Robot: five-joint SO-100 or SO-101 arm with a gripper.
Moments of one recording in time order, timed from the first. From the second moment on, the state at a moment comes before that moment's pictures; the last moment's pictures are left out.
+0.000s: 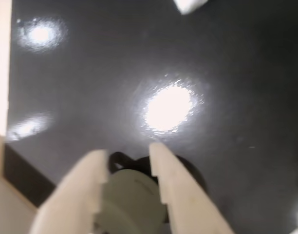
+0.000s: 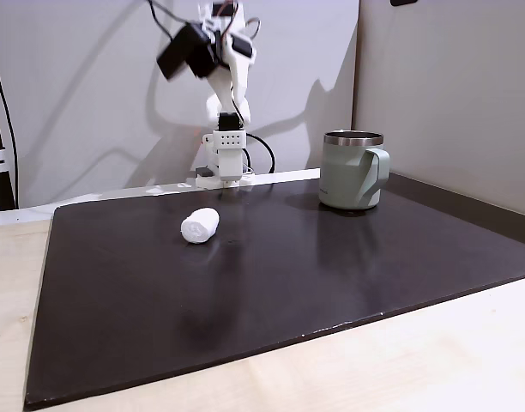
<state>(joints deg) 17.3 142.7 112.7 80.7 -38.6</state>
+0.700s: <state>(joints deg) 32.6 84.3 71.5 97.6 -75.1</state>
